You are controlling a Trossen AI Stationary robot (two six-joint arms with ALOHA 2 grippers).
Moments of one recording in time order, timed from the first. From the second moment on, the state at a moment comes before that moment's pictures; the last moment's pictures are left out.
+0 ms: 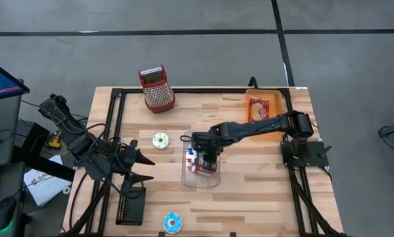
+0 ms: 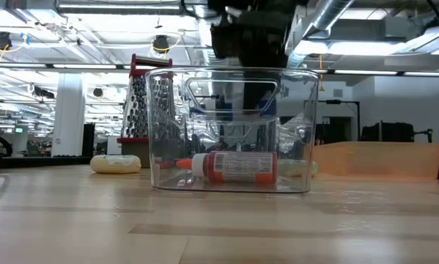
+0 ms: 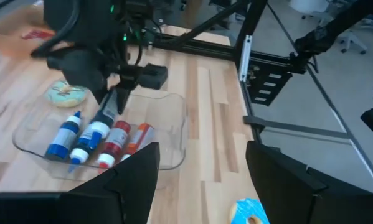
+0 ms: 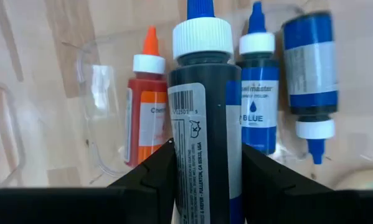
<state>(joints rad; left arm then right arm) -0.77 1.01 1.04 -0.57 -0.63 -0.56 0.07 1.94 1.57 -0.92 -0.05 0.25</state>
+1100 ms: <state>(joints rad) -0.55 1.01 1.04 -0.72 -0.74 -0.73 0.04 1.74 1.56 -0.95 -0.10 0.19</state>
